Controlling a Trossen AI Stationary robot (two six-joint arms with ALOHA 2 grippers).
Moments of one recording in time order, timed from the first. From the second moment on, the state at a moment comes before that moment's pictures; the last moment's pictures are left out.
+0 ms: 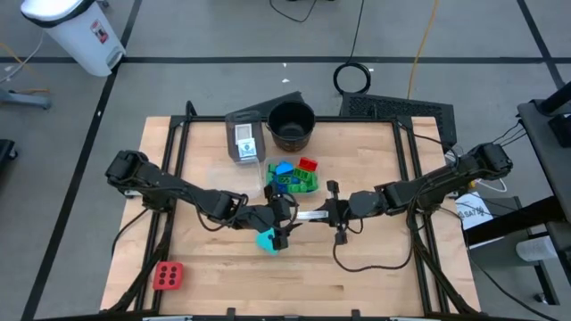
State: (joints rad) left arm -0.32 1.66 1.22 -0.10 -0.45 -0.18; right arm 0.29 1.30 0.75 0.15 0.20 -0.05
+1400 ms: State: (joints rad) left arm 0.34 1.54 1.12 -0.78 -0.71 -0.08; right arm 0.18 1.04 0.66 -0.10 0.24 -0.07
